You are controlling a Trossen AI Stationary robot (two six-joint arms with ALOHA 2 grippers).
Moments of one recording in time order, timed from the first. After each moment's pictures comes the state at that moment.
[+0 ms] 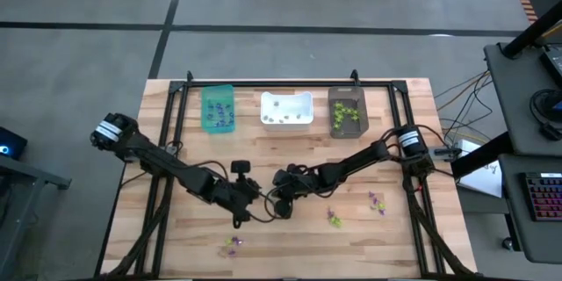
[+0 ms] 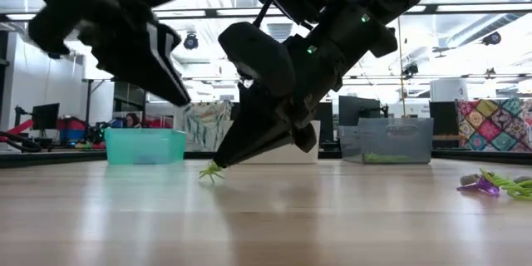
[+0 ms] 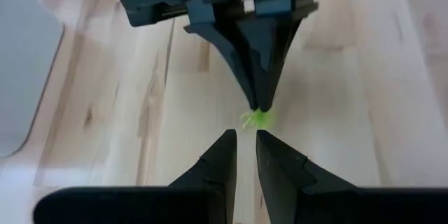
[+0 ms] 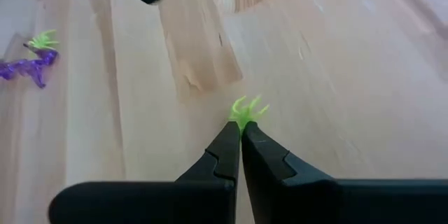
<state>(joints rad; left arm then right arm) -0.47 1.55 0.85 -0.25 -0.49 -0.28 0.22 2.07 1.20 0.12 0.09 0.56</state>
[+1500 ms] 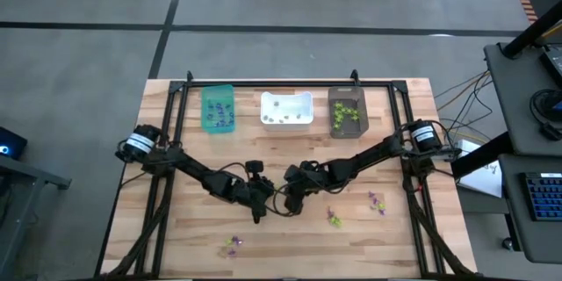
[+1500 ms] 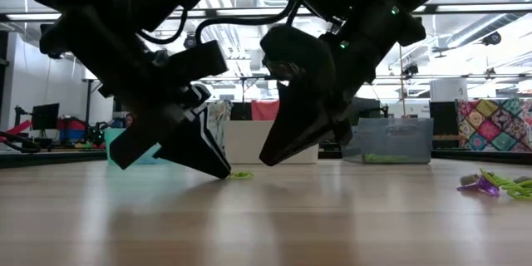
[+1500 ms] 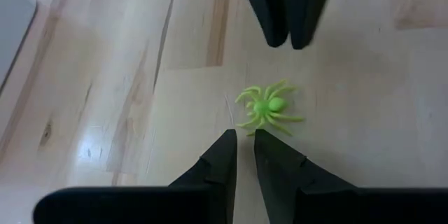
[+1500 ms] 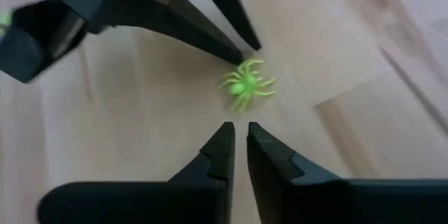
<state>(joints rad) -0.37 1.86 0.84 0.08 -0.52 -0.20 0.21 1.94 1.08 0.03 0.10 0.65</state>
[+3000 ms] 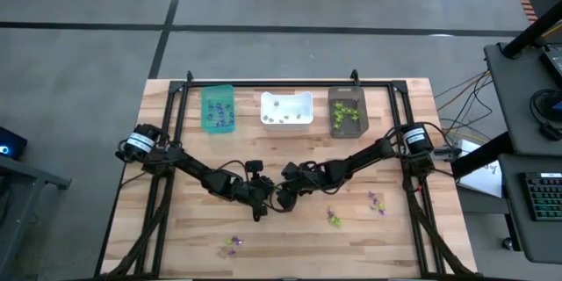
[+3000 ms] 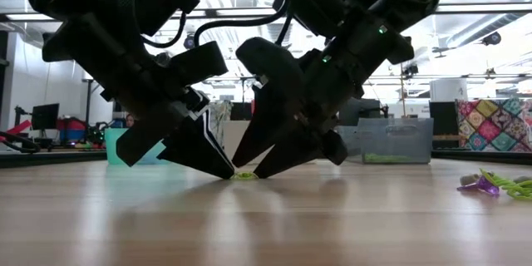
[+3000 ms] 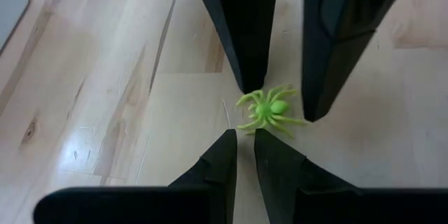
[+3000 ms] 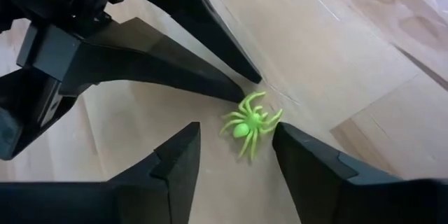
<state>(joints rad) -0.35 1.86 0.80 0.17 -0.49 -0.23 0.19 2.02 1.09 0.16 0.11 0.82</state>
